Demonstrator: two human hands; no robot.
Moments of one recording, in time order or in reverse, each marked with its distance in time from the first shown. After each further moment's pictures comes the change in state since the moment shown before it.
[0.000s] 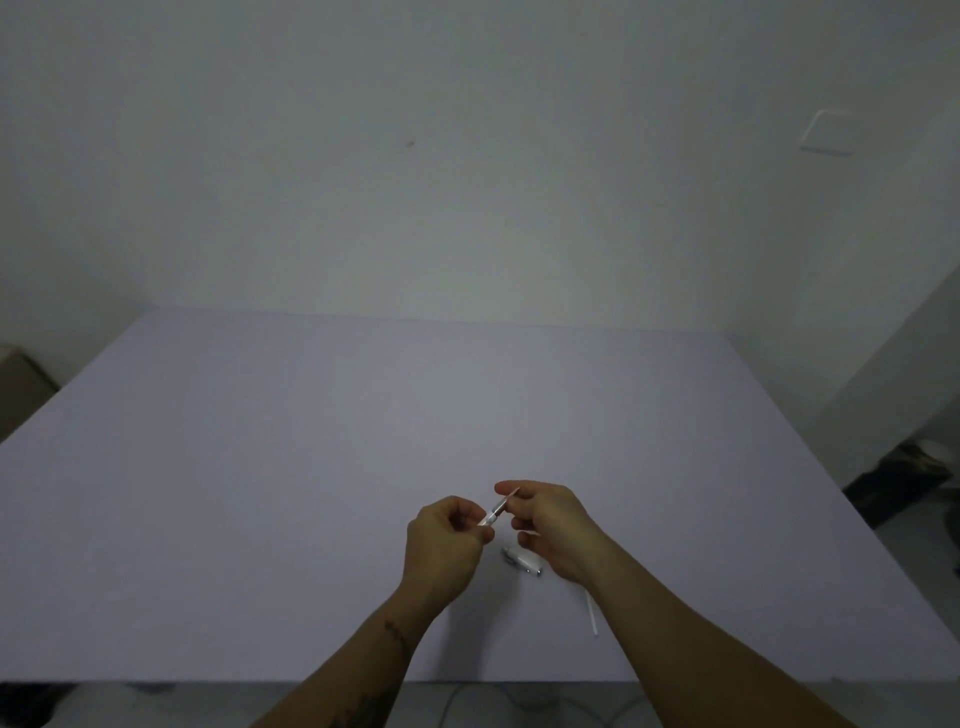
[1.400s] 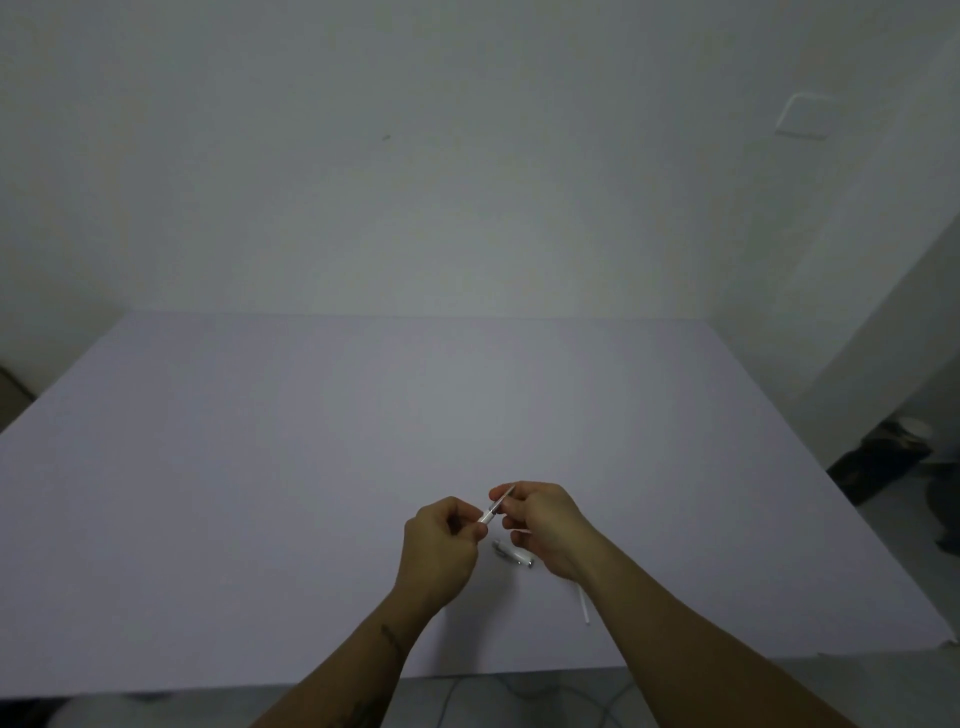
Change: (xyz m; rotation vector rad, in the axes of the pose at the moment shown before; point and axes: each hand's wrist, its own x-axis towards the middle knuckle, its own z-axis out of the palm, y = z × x) left_hand -0.007 0.003 0.005 0.108 -0.056 0.058; right_hand -0.002 0.007 -0.005 -0.011 0.030 -0.003
